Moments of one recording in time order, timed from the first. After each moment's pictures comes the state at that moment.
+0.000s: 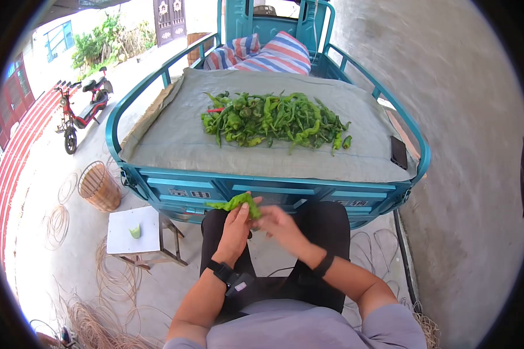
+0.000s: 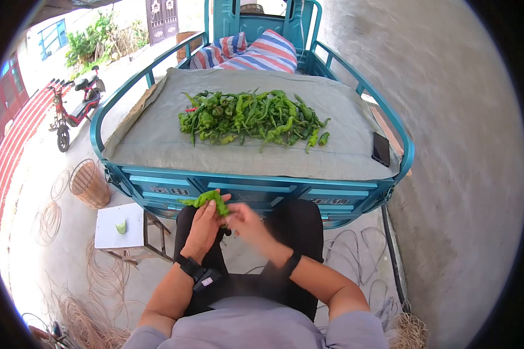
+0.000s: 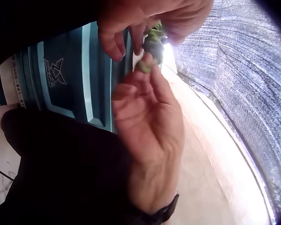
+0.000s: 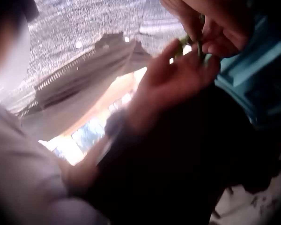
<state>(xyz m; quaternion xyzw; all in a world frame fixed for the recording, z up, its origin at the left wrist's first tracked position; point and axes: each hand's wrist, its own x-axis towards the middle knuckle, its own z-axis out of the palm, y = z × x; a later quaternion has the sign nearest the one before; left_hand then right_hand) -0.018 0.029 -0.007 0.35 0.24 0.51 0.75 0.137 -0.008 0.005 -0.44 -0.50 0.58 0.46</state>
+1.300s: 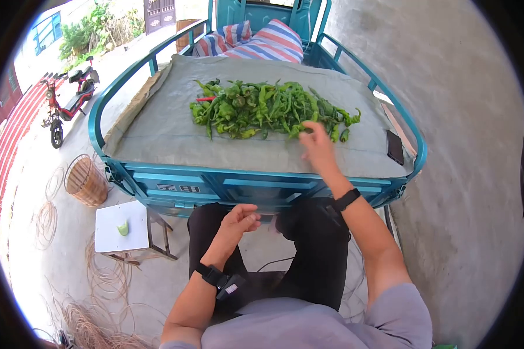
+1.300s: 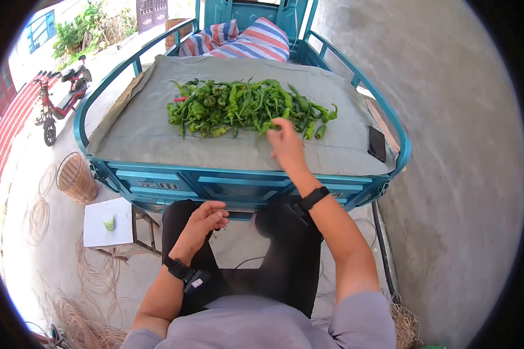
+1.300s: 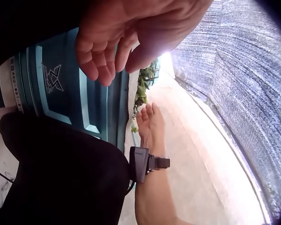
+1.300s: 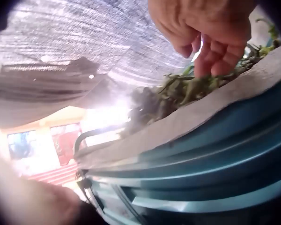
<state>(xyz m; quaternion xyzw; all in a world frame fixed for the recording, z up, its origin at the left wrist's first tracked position) -0.029 0.033 -0.007 0.47 0.35 0.36 0.72 0.247 0.121 0.080 -0.63 -0.55 0.24 0.49</state>
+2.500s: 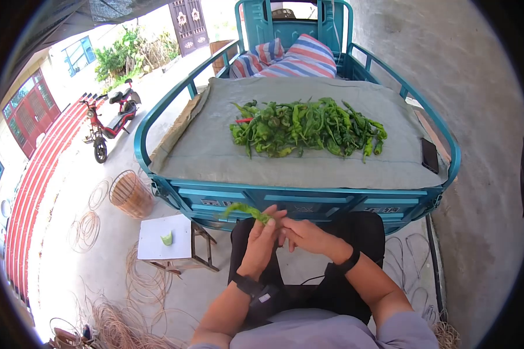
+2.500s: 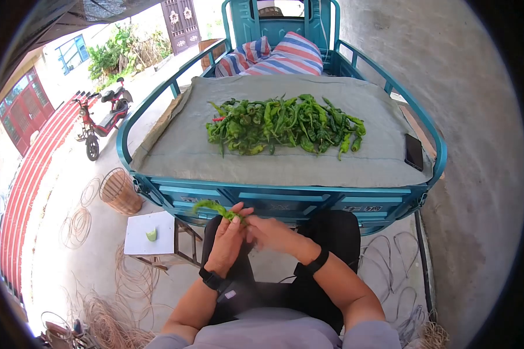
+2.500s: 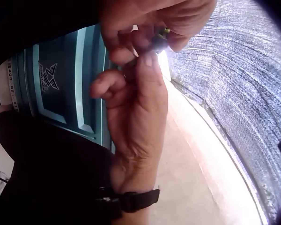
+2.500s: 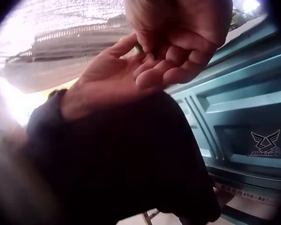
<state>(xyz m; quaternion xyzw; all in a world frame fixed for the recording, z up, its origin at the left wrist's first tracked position) -0.030 0.020 0.004 0.40 0.25 0.54 0.70 0.142 0.024 0.032 -0.42 -0.72 0.49 0.25</state>
